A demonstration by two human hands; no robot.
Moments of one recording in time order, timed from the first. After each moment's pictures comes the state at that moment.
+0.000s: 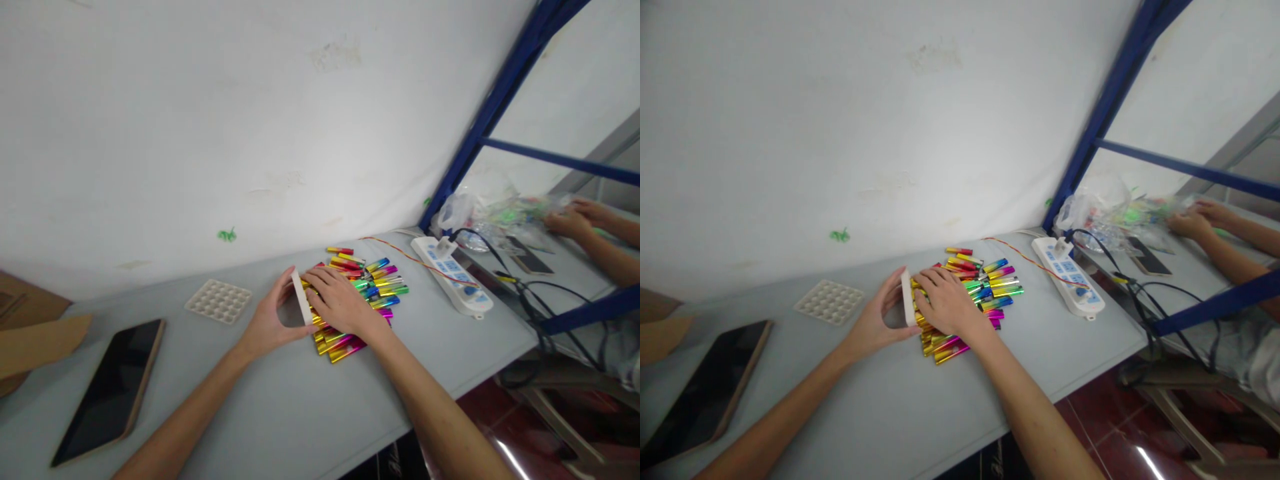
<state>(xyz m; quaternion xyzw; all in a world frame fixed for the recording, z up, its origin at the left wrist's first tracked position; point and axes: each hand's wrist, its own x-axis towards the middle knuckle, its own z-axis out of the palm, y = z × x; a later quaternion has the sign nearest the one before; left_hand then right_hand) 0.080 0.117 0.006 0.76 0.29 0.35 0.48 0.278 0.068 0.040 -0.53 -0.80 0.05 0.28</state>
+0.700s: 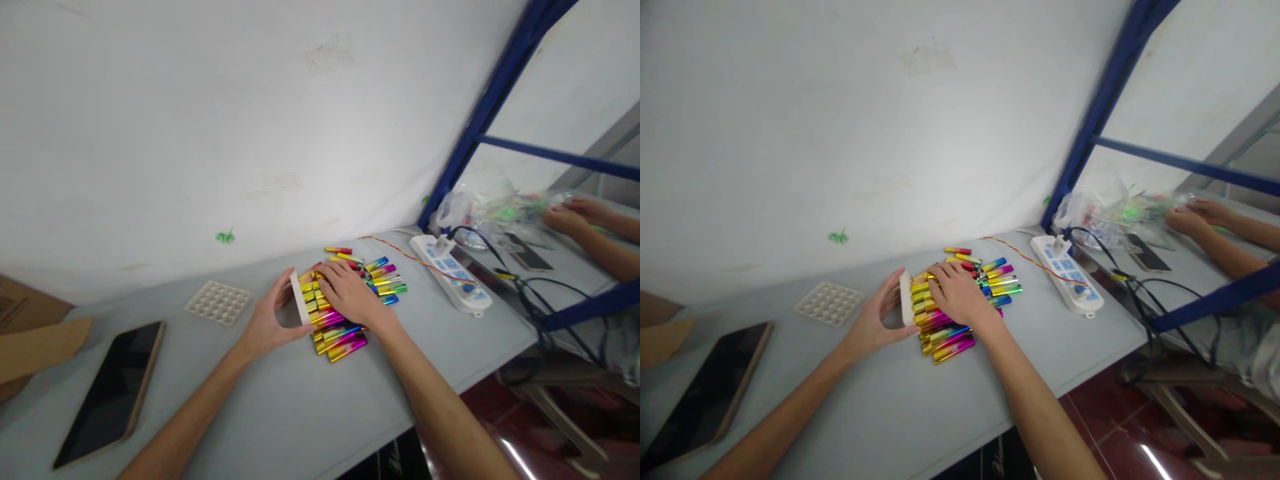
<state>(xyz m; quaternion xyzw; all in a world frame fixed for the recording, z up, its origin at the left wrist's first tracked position) 0.076 0.118 0.004 0.74 0.29 0.34 0.50 0.306 0.071 0.037 -0.54 -0.80 0.02 0.28</state>
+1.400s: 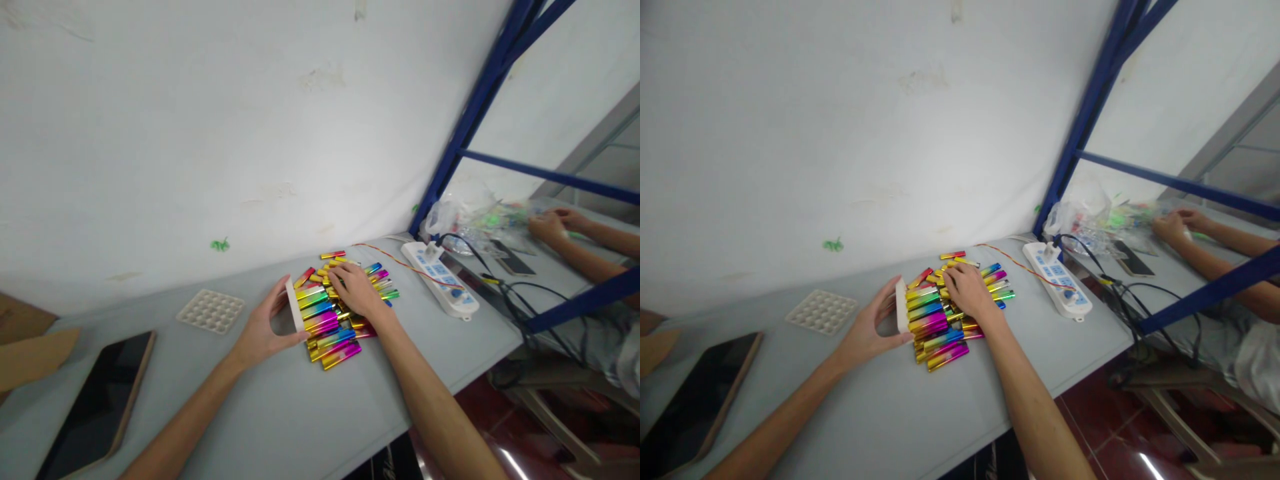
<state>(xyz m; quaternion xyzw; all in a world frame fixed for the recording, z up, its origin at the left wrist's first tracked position) 0.074 0.121 -0.001 0.75 0.29 0.33 0.50 0.341 0.087 0.016 -0.63 -0.73 0.00 0.27</state>
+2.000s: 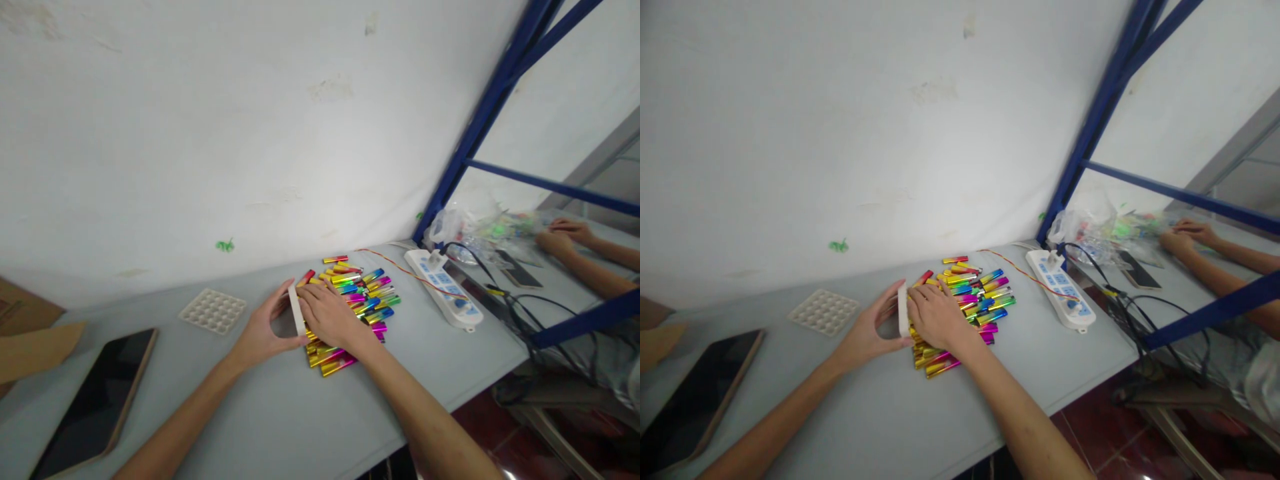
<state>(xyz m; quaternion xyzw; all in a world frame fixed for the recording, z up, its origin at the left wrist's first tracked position) 0.077 0.120 0.005 0.75 0.29 0.33 0.50 0.267 0.069 0.027 -0.54 -0.81 0.02 0.24</state>
